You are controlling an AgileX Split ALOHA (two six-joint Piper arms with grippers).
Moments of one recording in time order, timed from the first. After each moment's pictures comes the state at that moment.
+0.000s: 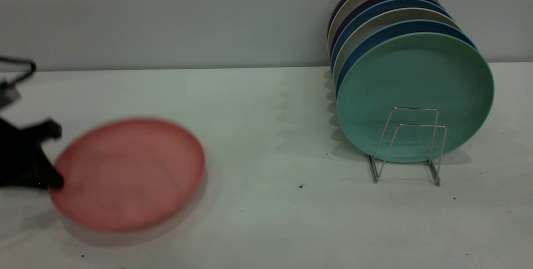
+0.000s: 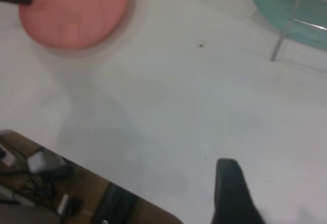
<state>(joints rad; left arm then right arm) 0.23 2.06 -0.86 -1.16 0.29 0.97 0.00 0.77 -0.50 0.72 0.79 -0.70</state>
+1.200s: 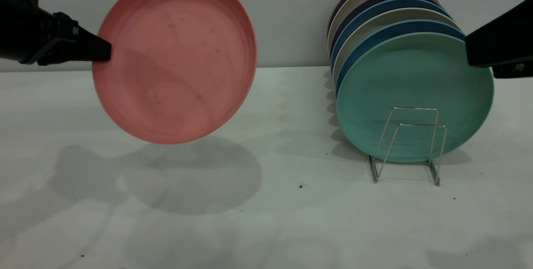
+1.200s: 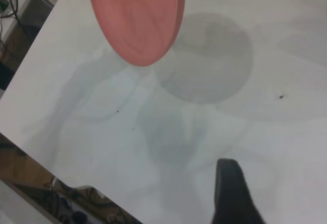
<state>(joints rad) 0.13 1.84 -0.86 -1.71 0.55 1.92 0.00 1.17 -0.50 1.33 0.73 -1.23</state>
